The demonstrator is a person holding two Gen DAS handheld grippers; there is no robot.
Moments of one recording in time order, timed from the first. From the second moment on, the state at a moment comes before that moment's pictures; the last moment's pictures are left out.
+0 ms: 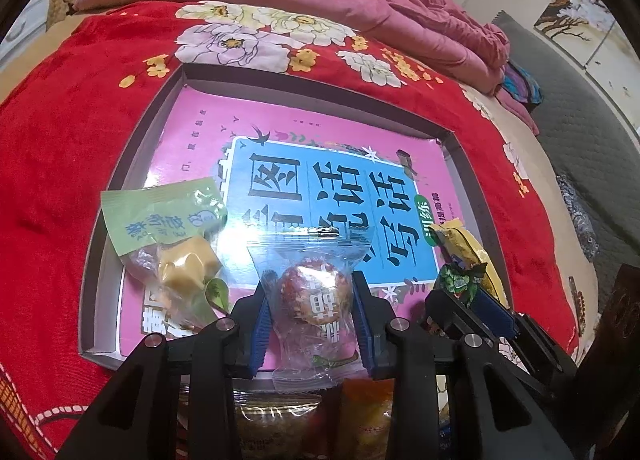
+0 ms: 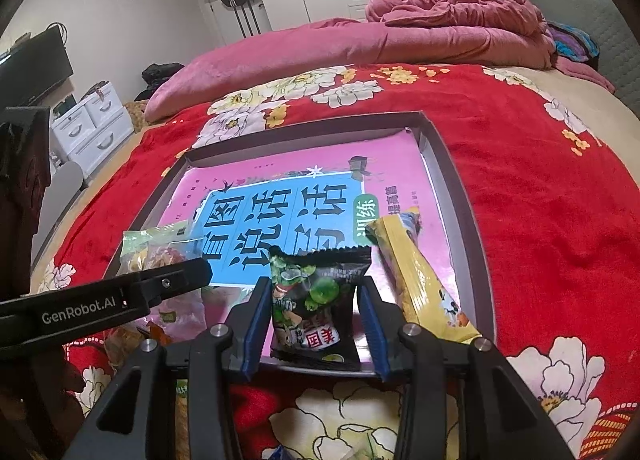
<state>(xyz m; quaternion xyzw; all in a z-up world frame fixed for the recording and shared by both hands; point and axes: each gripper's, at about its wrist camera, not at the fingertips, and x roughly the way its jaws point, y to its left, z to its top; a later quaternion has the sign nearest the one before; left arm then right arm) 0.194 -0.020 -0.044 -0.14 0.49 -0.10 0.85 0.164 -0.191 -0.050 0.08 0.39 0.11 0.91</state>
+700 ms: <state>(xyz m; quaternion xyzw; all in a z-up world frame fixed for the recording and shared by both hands) 0.191 -0.026 -0.044 -0.13 0.49 -0.11 0.86 0.155 -0.199 -0.040 0.09 0.37 0.10 0.92</state>
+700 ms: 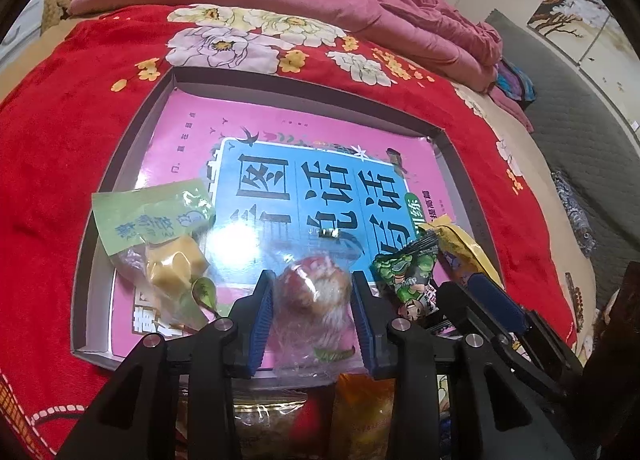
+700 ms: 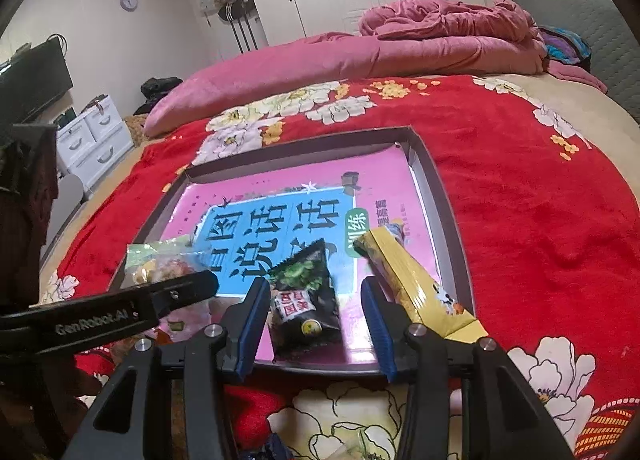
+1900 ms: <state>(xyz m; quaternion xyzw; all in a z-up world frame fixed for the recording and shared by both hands) 0.183 -0.007 -0.023 -0.16 0.44 -0.10 0.88 0.149 -0.205 -0.032 0.09 0.35 0.09 0.93</state>
